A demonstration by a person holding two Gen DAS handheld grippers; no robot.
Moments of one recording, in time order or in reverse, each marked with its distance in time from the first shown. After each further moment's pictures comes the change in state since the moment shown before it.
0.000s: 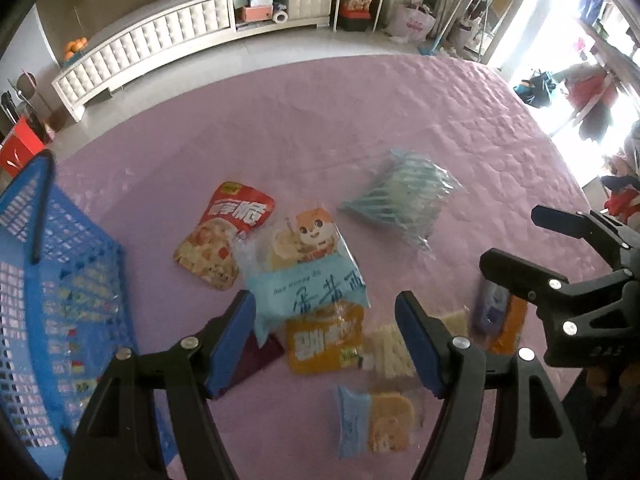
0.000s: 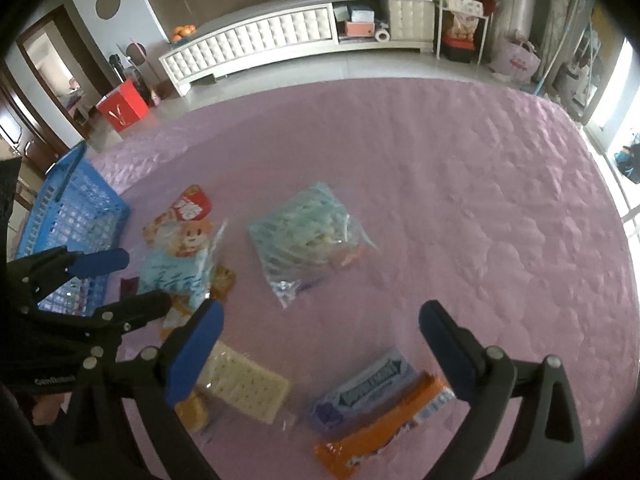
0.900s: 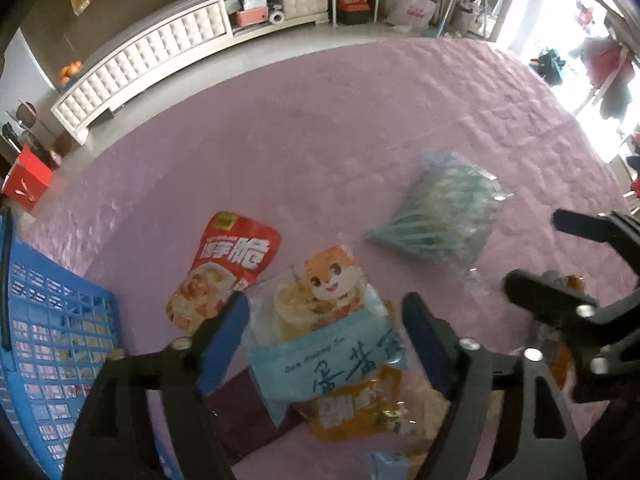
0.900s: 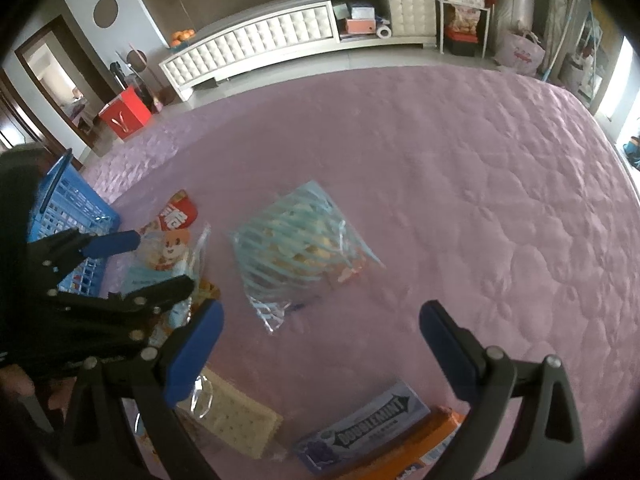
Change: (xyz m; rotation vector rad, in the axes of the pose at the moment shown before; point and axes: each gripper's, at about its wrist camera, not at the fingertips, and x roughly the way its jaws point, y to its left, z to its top) left arm 0.050 0.000 0.031 0.078 0.012 0.104; right arm 0.014 -0.009 0.006 0.018 -0.015 0.049
